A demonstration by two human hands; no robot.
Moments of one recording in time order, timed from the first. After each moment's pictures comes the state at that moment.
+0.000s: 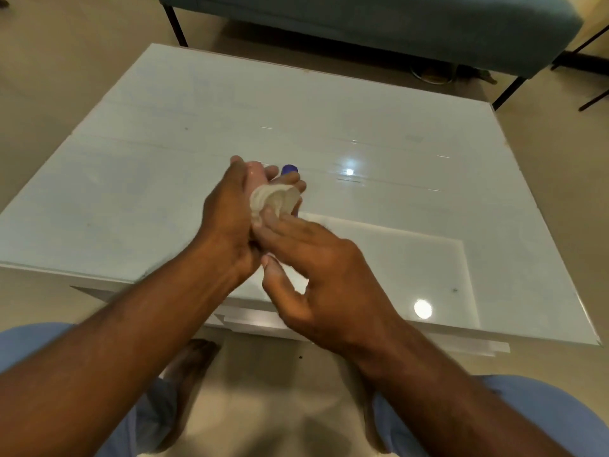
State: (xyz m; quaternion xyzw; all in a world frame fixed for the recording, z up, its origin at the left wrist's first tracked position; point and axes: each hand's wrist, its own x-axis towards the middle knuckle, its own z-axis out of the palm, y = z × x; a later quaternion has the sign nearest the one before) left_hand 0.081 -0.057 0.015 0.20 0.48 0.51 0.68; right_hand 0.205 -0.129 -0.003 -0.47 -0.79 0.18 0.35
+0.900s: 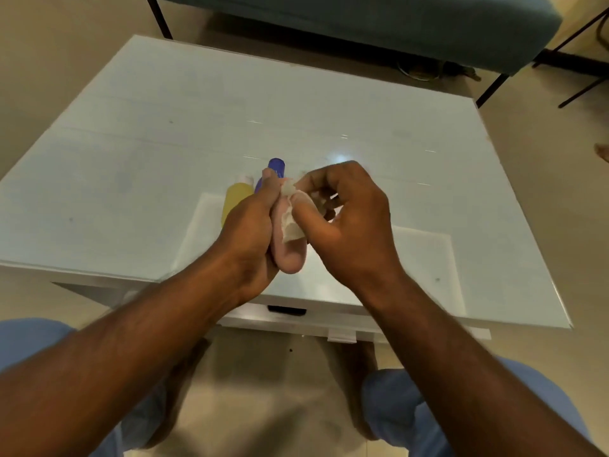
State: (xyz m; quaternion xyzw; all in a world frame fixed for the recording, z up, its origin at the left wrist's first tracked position) left_hand 0.101 -0.078 0.005 0.27 0.49 0.45 0.70; right_hand 0.230 -0.096 0.009 -0.58 -0.65 0.19 0.45
